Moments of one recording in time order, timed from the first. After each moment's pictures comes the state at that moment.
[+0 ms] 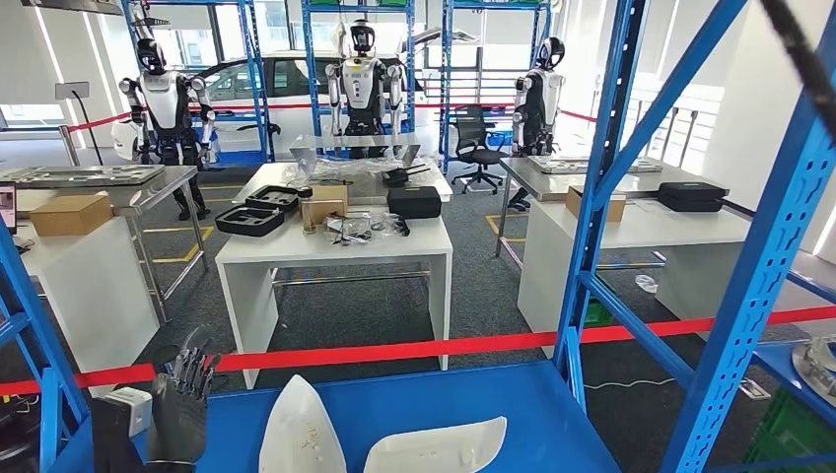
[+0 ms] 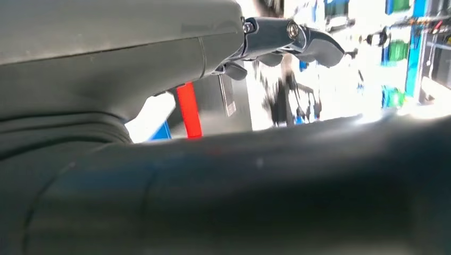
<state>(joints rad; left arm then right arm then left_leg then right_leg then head) -0.52 0.01 -0.14 -1.08 0.15 -0.20 -0.56 -0.03 0.10 0.12 -0.15 -0.44 -0.19 0.10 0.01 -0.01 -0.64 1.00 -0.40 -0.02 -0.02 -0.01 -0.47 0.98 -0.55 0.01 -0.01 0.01</state>
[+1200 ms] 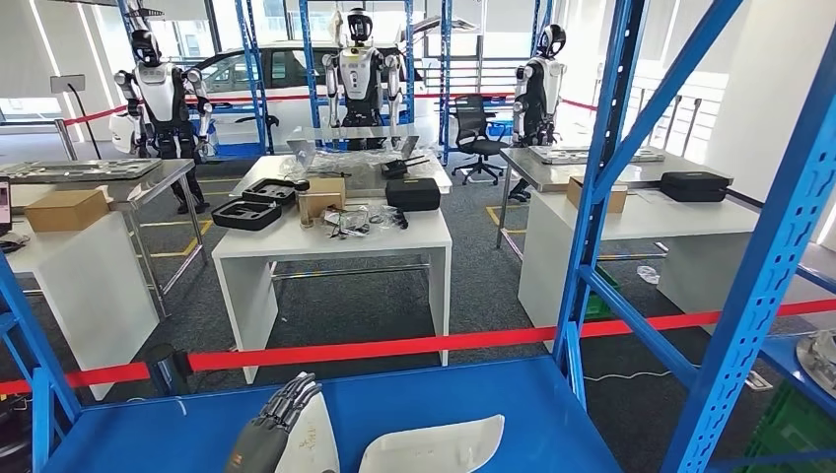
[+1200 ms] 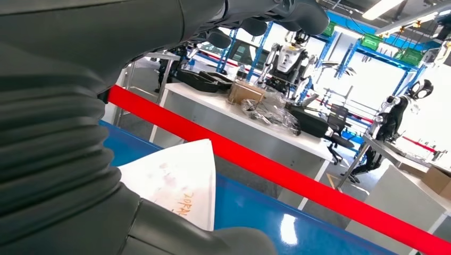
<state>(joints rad) -0.58 0.08 -0.49 -0.76 -0.69 0.19 -0.66 -0.03 0.10 0.16 -0.15 -0.42 -0.18 0.11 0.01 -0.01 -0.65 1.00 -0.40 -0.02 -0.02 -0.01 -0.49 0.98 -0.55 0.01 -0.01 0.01</state>
